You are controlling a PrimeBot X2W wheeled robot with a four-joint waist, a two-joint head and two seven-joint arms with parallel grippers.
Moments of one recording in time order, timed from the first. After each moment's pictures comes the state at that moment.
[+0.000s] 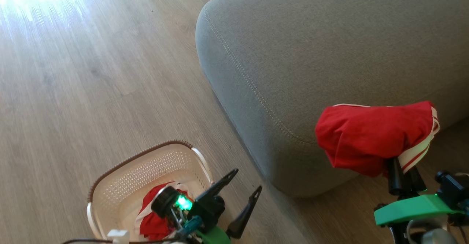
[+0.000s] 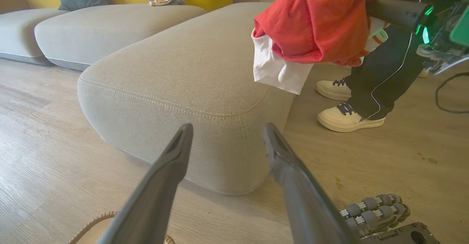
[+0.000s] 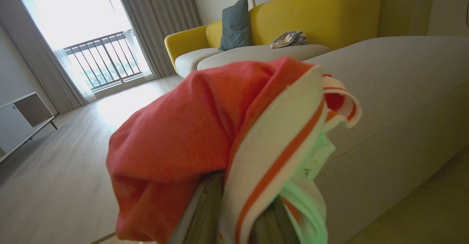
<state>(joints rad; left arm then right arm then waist) -0.07 0.06 -0.56 0.25 -0.06 -0.10 -0.26 0.07 -0.09 -0.05 0.10 0.34 0.12 -0.25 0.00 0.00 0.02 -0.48</state>
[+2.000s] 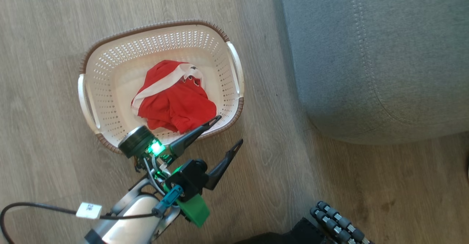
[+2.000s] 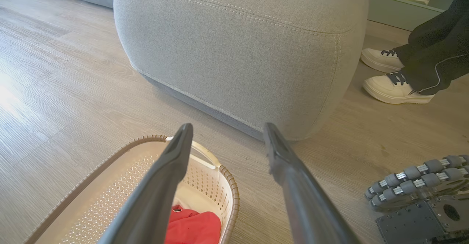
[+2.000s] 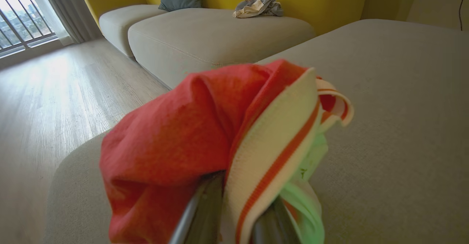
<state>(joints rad) -0.31 0.29 -0.64 0.08 0.03 -0.09 -0.26 -1.09 -0.43 -0.25 1.09 0.51 0.12 -0.25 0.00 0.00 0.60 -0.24</state>
